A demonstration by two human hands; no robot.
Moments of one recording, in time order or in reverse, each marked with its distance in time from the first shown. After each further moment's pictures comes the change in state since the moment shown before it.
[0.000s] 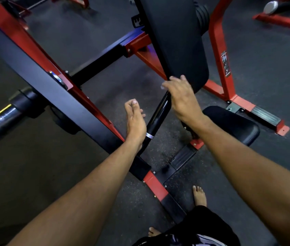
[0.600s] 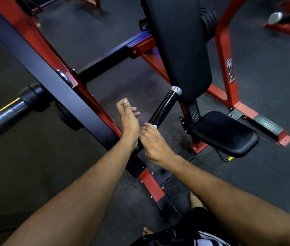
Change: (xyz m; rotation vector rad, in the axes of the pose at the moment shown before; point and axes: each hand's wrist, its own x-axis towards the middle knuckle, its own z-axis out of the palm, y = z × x) left_hand -0.002 0.013 -0.007 -0.169 0.161 -0.016; right_hand -0.081 -0.103 0.028 0.244 -0.238 -0.203
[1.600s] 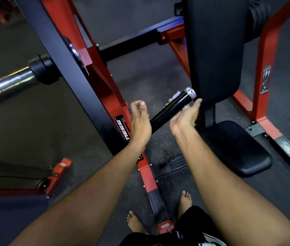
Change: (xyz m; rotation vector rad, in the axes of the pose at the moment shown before) left_hand -0.024 -0.021 0.028 0.204 0.136 -0.012; right_hand 0.070 0.078 -0.046 1.699 0.681 1.288
